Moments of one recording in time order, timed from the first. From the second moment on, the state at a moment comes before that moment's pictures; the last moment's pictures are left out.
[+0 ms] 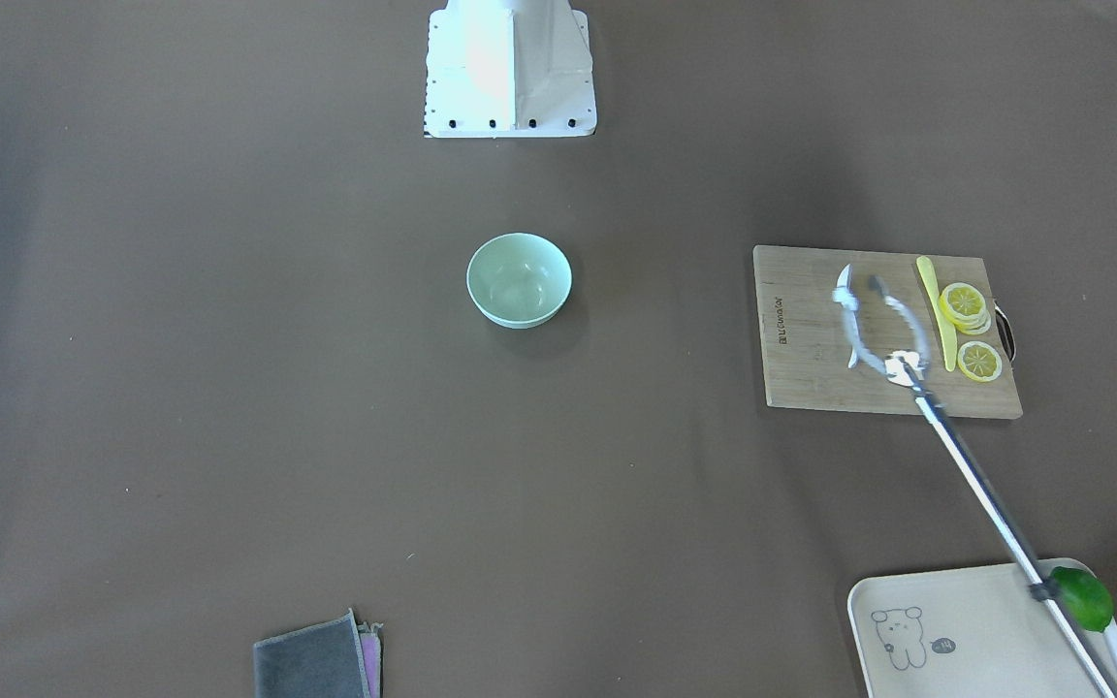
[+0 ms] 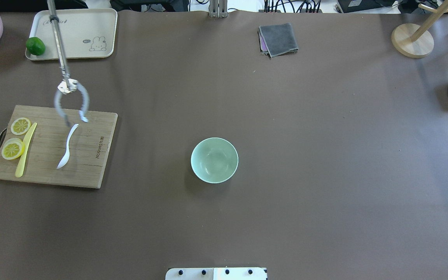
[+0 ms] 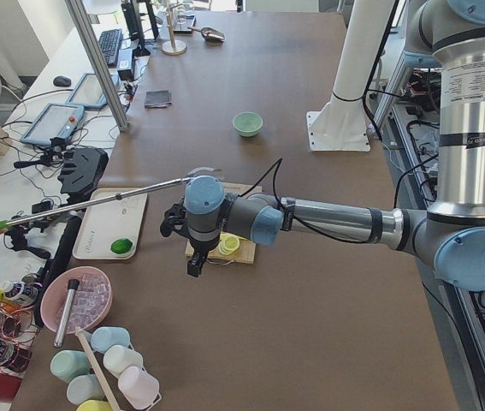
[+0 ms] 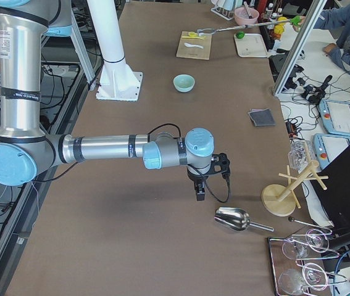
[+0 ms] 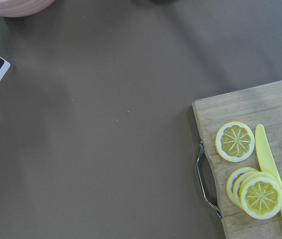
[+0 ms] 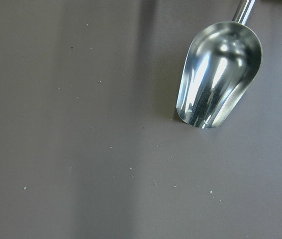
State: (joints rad) left arm -1.47 -1.51 -1.73 -1.77 -2.37 0.04; right arm 1.50 -1.65 1.73 -1.47 2.37 0.04
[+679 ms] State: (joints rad) left arm -1.47 -1.50 -1.74 -1.78 -2.36 0.02; right arm 1.48 -1.64 1.71 -1.46 2.37 0.05
